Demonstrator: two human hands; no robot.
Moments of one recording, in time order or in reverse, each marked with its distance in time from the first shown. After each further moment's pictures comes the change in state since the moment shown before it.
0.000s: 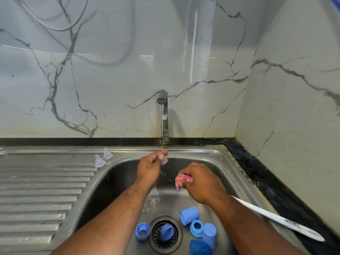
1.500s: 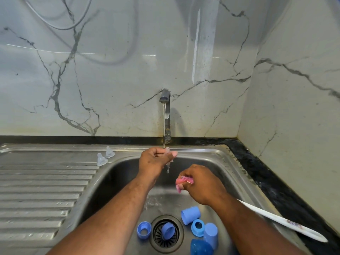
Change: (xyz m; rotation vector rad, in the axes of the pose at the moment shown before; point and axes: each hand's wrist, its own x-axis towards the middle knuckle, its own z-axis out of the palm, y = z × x) left_hand -0.008 0.028 0.003 -0.129 0.037 -0.069; right_hand 0.000 0.002 0.005 0.040 -0.037 0.005
